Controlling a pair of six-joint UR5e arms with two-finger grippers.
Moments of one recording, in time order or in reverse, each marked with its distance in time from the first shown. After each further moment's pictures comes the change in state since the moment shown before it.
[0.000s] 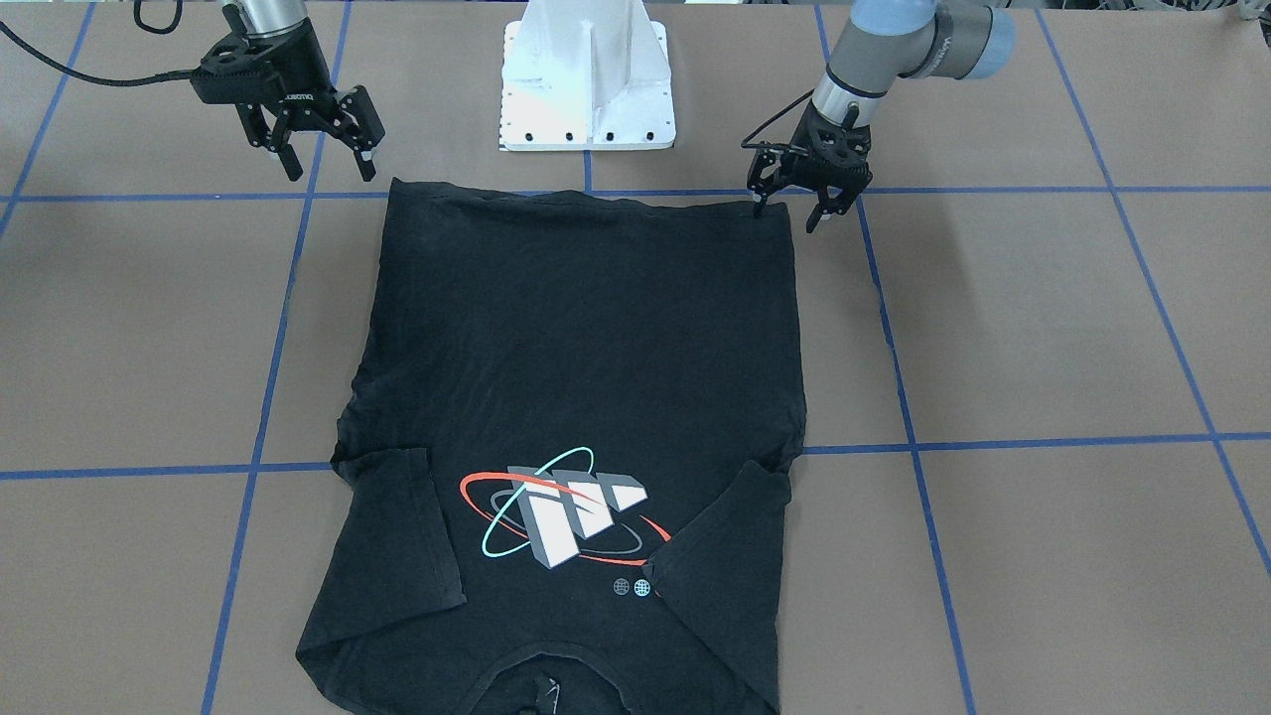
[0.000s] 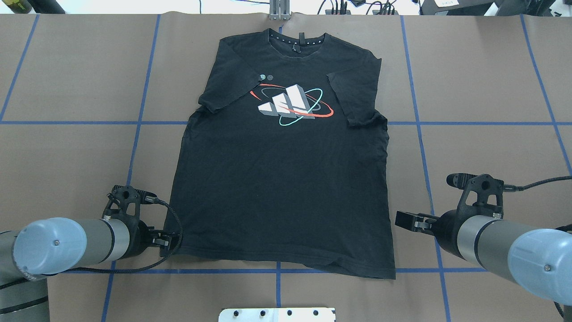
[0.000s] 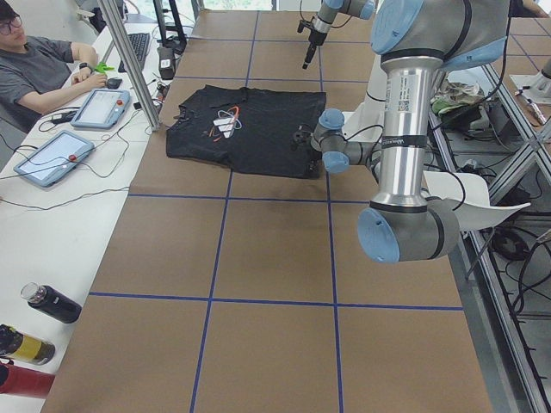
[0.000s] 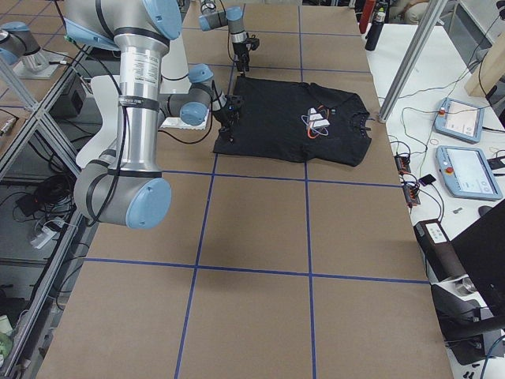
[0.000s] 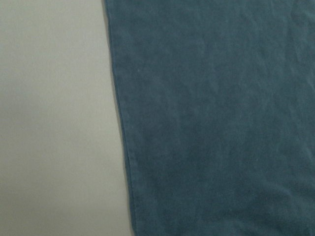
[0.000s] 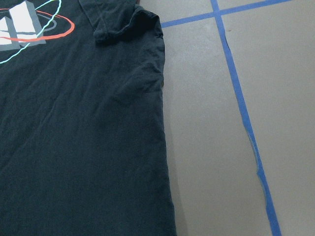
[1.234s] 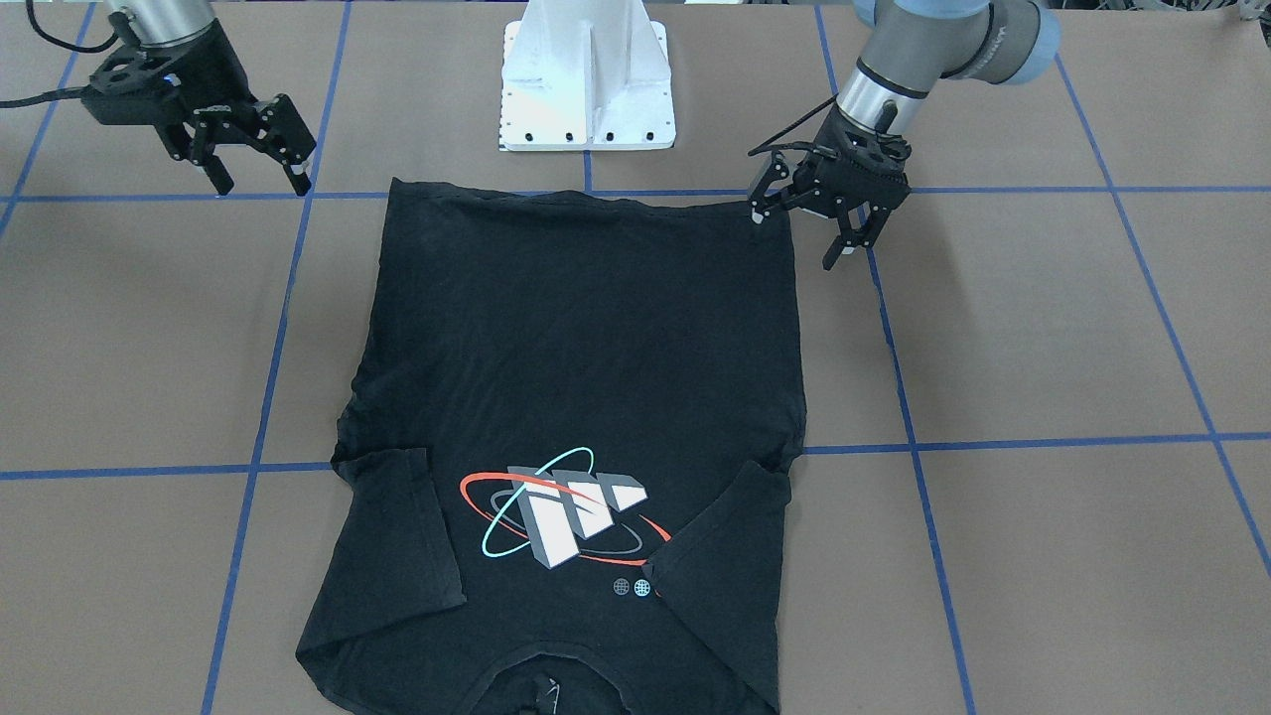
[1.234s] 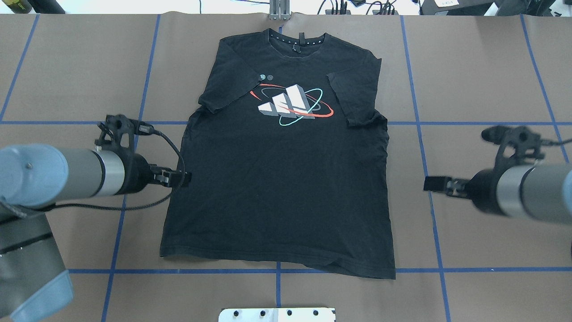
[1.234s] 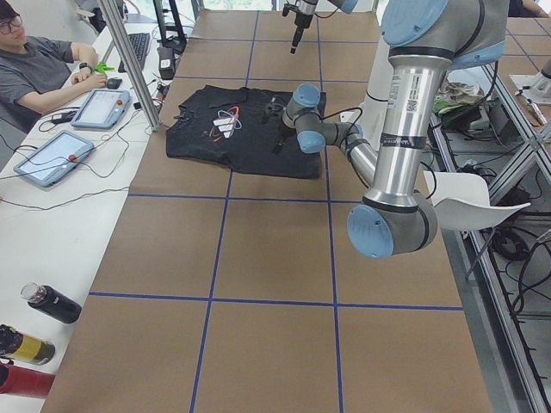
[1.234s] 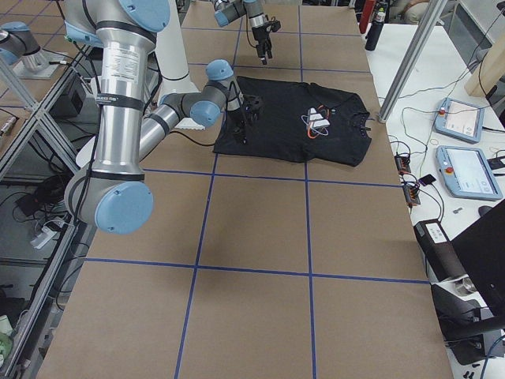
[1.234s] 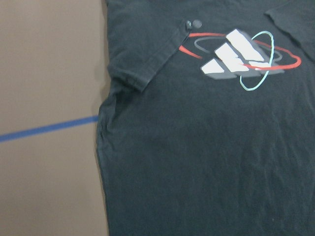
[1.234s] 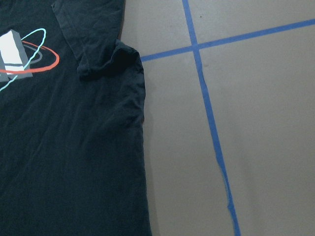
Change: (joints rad) left arm -0.214 -0.129 -0.026 0.045 -0.081 0.119; right arm 0.205 -0.006 0.006 0.002 0.215 -0.106
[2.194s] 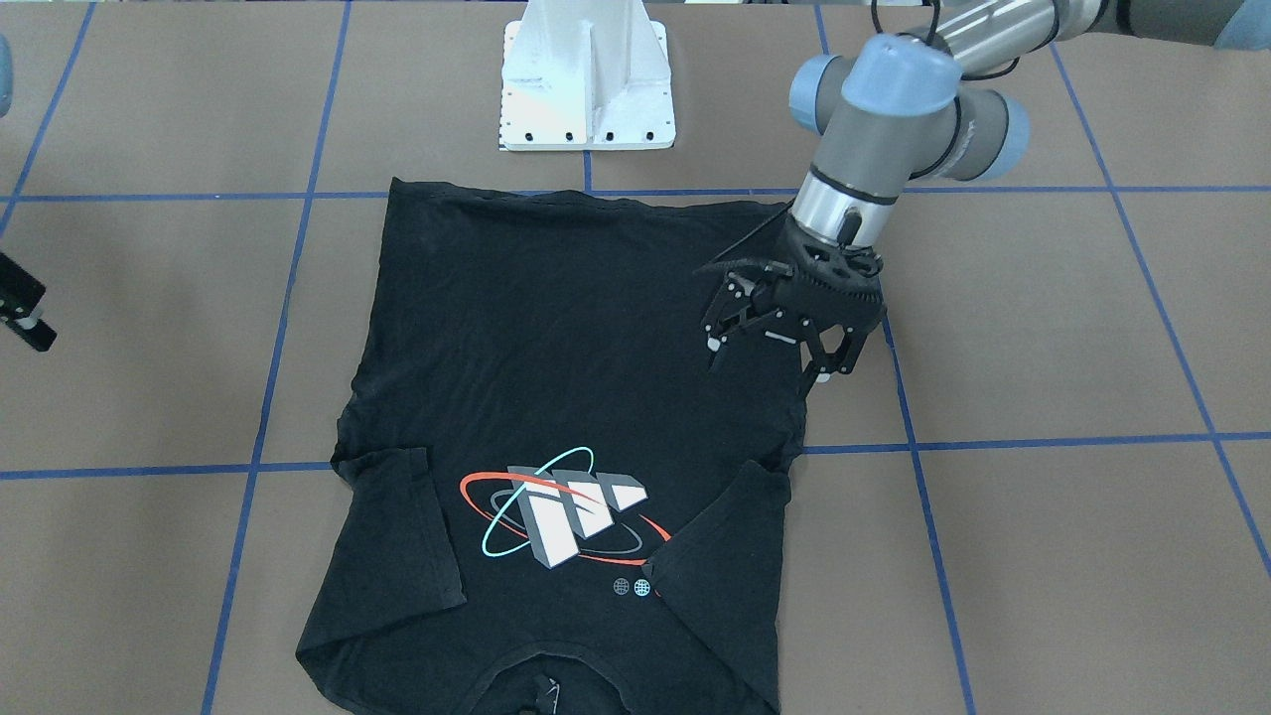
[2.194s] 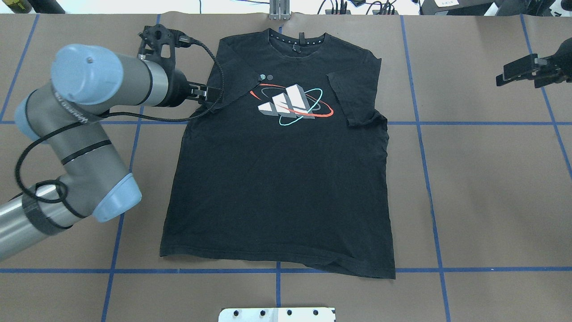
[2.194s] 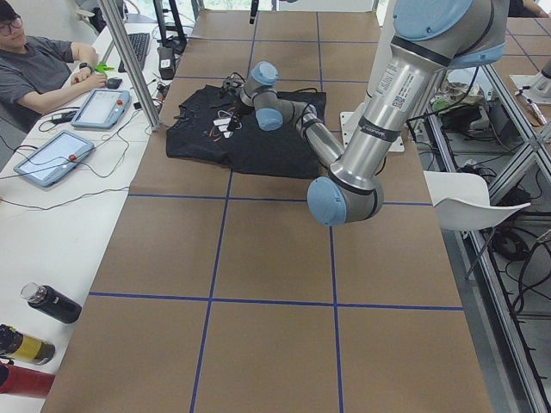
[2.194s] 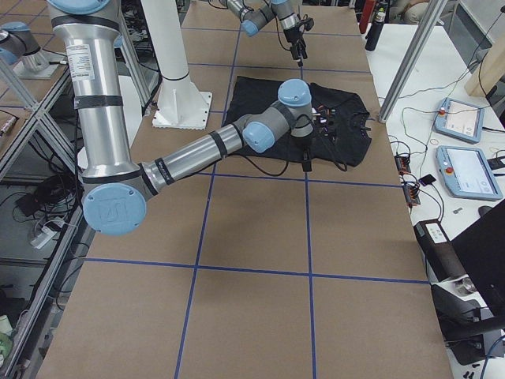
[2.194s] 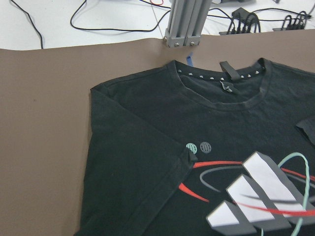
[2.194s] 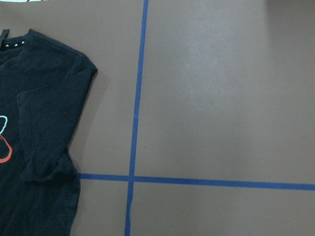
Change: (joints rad) left arm -0.224 -0.324 0.241 0.011 -0.072 0.139; right arm 0.718 0.216 -0.373 0.000 0.588 -0.689
